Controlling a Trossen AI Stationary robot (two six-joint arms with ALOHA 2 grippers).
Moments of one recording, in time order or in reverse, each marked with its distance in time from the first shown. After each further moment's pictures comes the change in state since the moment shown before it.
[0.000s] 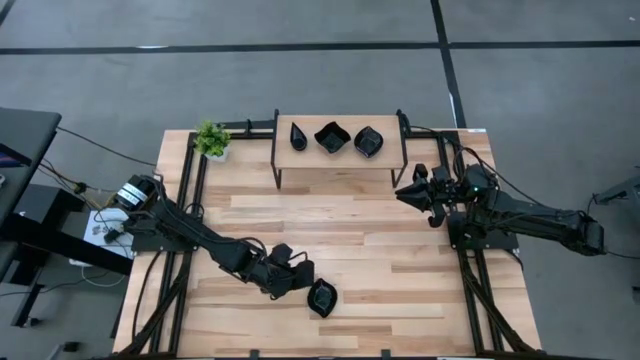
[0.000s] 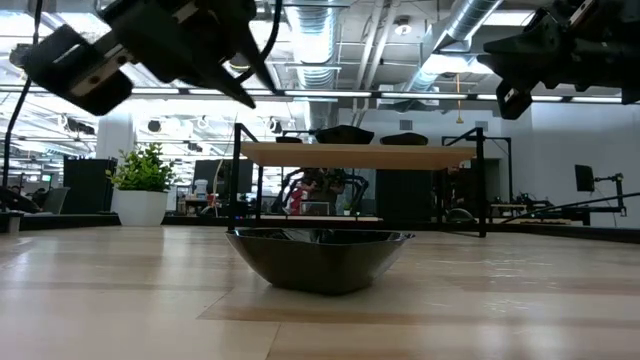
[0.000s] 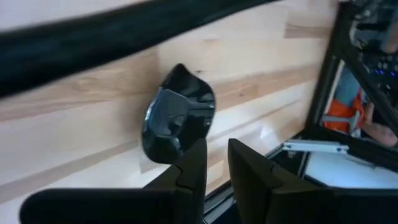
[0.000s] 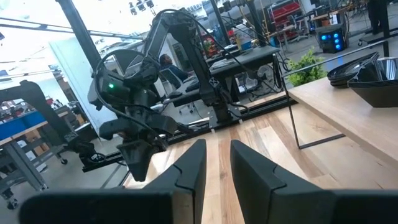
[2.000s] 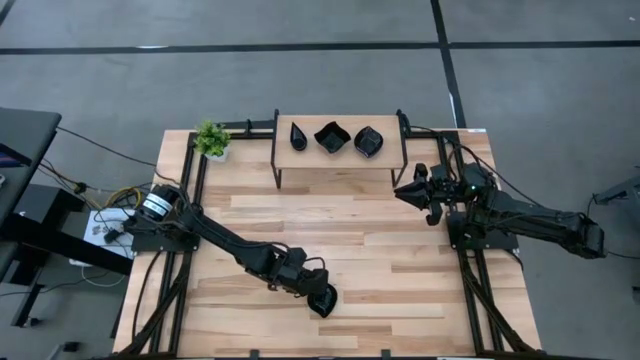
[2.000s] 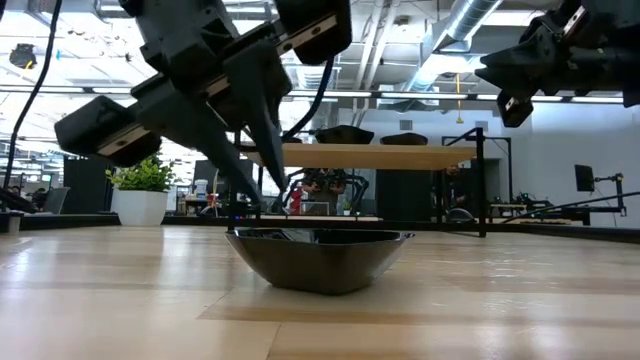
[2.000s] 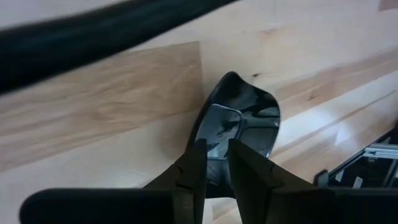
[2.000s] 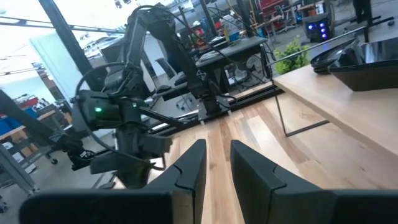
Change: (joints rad) left arm 0.071 0.204 0.138 -0.122 0.174 0.132; right arm -0.035 0.002 0.001 -0.052 0.004 0.000
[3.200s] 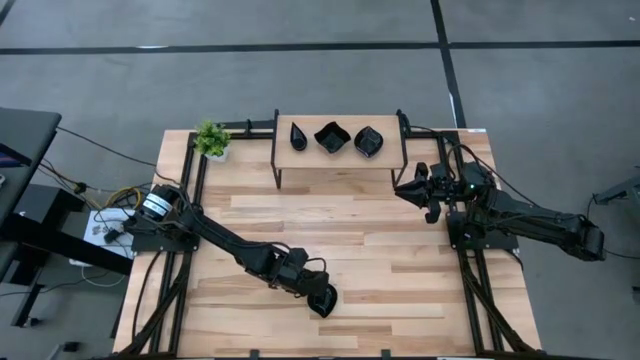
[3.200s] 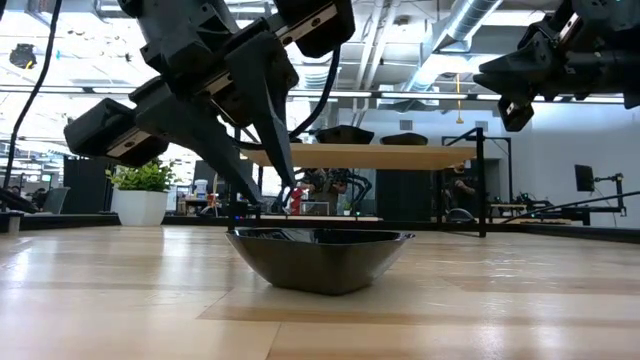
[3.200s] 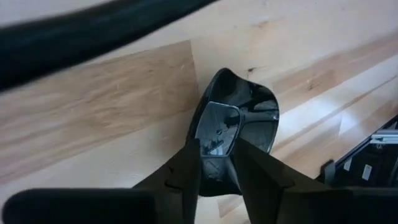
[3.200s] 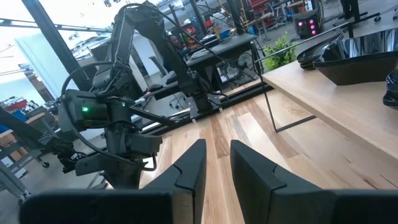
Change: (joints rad) left arm 0.000 0.000 0.000 0.010 0.003 0.079; right arm -0.033 0.000 0.000 -0.024 -0.002 0.002
